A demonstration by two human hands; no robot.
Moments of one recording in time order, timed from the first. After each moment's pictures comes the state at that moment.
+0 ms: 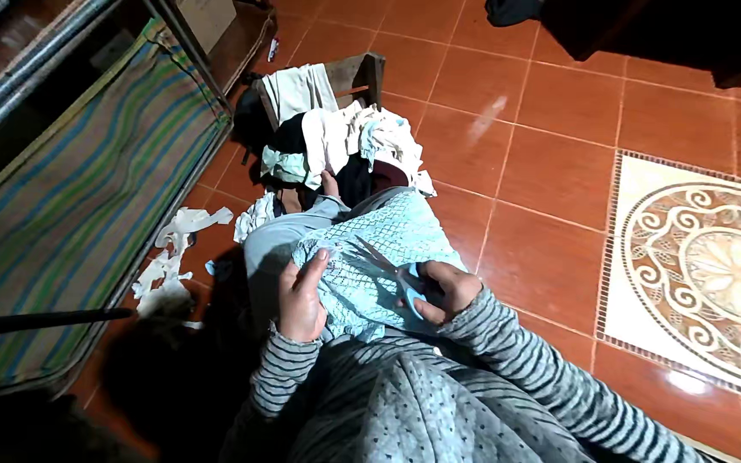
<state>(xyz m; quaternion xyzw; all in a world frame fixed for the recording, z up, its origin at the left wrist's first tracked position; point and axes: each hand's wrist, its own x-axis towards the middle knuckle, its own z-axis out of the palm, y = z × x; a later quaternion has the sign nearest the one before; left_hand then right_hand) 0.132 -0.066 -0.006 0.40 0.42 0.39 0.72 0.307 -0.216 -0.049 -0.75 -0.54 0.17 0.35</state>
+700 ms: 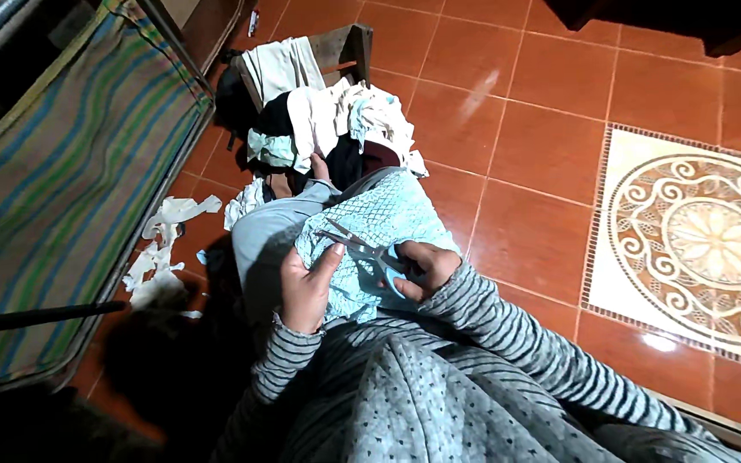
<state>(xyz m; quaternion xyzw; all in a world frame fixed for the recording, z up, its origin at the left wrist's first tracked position) 0.137 -0.077 -0.015 0.50 0.38 0.38 0.68 0.300 -0.203 -0.042 -0.74 -0.54 0.22 0.35</state>
